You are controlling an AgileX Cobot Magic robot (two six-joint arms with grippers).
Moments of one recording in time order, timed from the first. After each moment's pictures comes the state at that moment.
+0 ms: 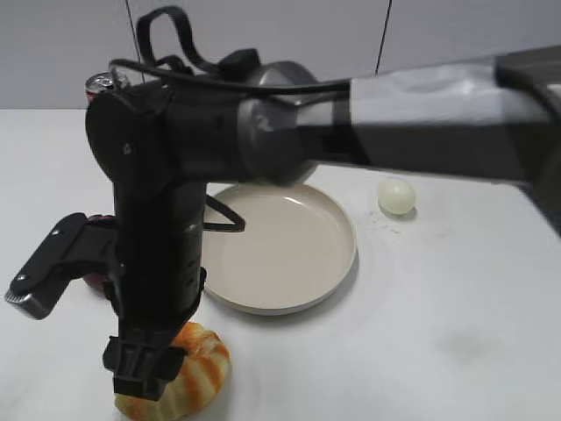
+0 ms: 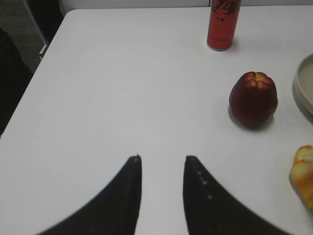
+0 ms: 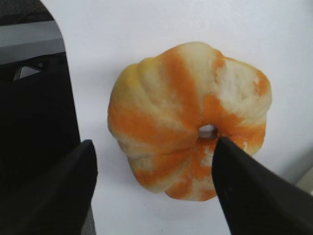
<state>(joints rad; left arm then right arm) -0.07 -0.01 -0.48 -0.03 1.09 0.00 1.05 2.21 -1.70 0.27 1.06 -0.53</state>
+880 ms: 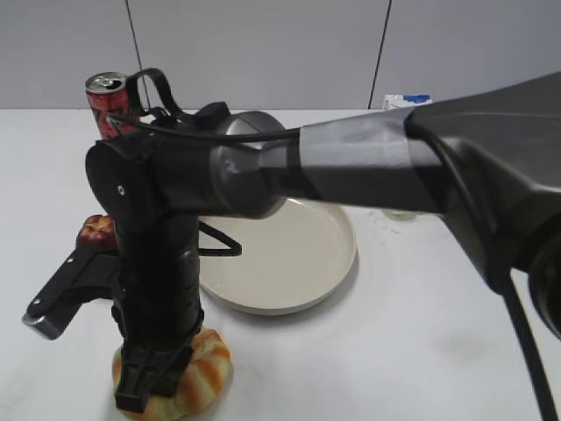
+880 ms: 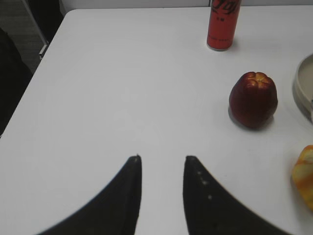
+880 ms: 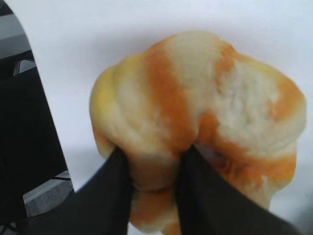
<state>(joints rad) -0.07 -0.01 -0.48 -0.03 1.09 0.00 1.06 2.30 -1.72 0.27 1.07 -0.49</state>
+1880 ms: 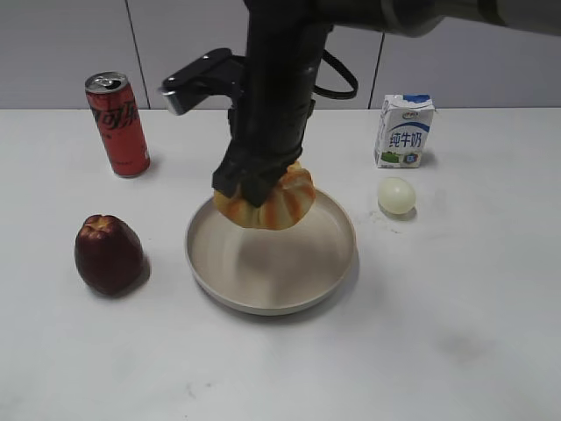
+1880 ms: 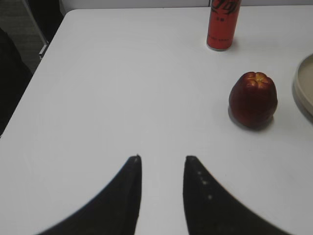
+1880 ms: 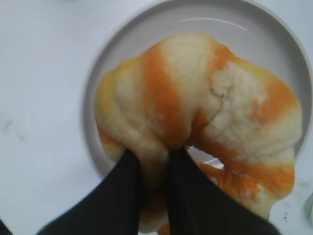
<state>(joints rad) -0.07 -0.01 -0.48 -0.03 1.09 0.00 0.76 2.14 -1.83 0.10 1.12 -0.28</state>
